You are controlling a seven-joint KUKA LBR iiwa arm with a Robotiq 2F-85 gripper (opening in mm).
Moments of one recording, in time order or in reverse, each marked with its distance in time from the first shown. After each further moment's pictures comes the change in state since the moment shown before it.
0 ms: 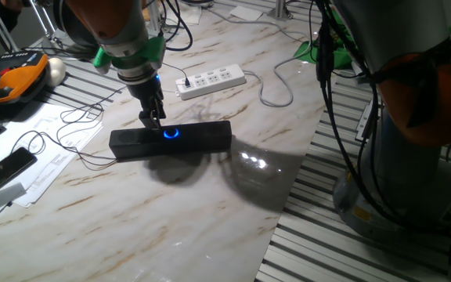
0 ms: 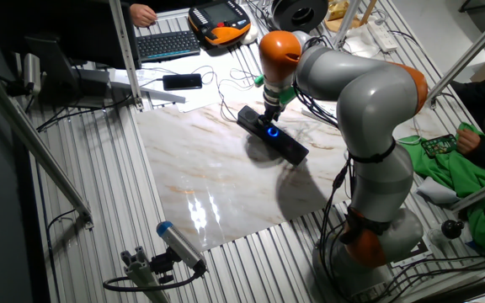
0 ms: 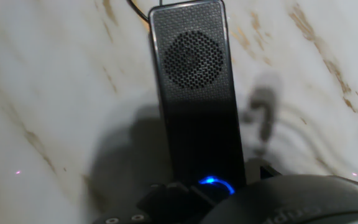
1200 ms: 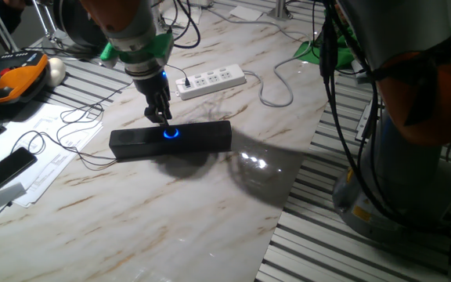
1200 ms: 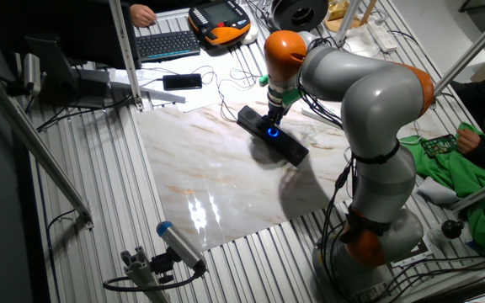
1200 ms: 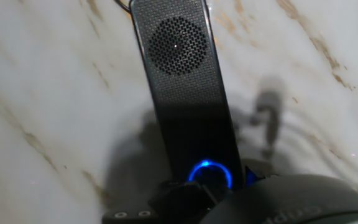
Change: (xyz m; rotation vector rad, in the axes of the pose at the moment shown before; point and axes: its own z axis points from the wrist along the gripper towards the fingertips) arm 0.015 -0.006 -0.001 -0.039 0.004 0.078
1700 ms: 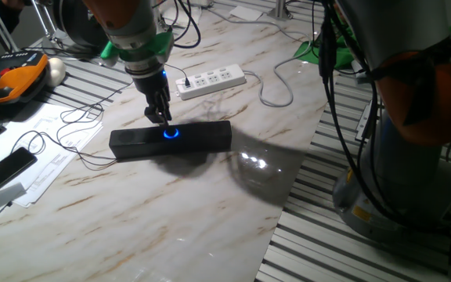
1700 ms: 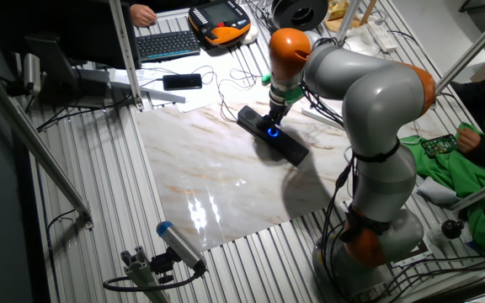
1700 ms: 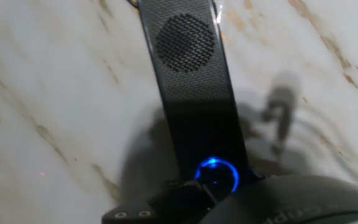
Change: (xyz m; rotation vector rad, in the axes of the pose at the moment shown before) arm -0.001 0.012 -0.007 -0.006 0.009 -0.043
